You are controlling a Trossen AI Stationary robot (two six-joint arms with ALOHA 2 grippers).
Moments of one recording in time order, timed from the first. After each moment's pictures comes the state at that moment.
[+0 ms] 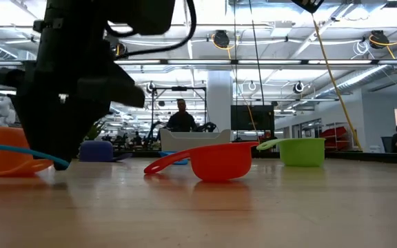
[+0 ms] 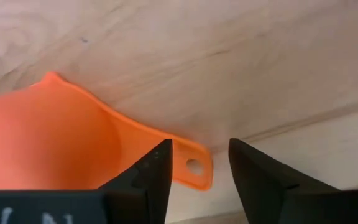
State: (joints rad) left arm -0.39 2.01 1.37 -1.10 0.01 -1.53; right arm -0.05 1.13 1.34 -1.11 -0.42 0.02
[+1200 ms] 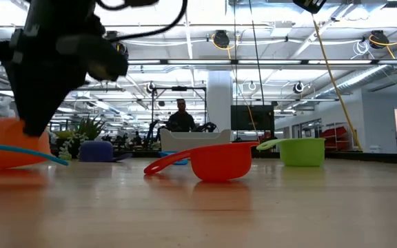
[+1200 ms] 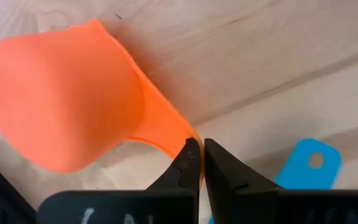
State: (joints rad) left arm -0.39 1.90 1.37 -1.18 0.07 -1.49; right arm -0.05 1.13 1.34 -1.12 -0.42 0.06
